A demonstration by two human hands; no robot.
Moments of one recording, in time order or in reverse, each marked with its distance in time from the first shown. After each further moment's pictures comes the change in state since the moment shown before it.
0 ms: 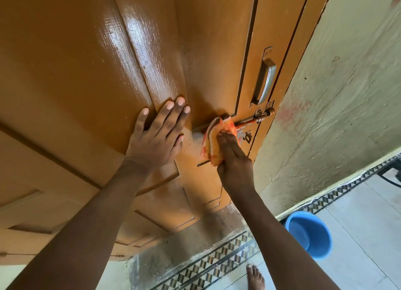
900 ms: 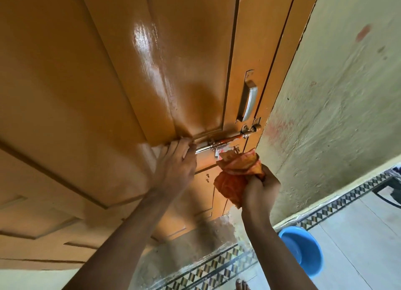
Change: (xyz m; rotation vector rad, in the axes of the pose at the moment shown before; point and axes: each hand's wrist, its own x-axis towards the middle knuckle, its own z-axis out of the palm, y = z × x) left_hand 0.031 0.086 -0.031 -0.475 -0.275 -0.252; right_hand -0.007 0.013 -0.067 0.723 0.284 0.990
